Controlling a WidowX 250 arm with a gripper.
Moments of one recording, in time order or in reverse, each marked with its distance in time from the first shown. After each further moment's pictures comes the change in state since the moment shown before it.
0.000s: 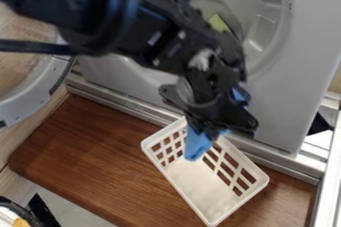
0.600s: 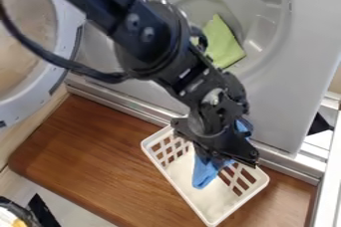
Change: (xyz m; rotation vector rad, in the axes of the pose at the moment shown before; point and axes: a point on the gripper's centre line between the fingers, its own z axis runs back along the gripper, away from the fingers) arm -0.022 -0.008 -0.054 -0.052 0.102 0.006
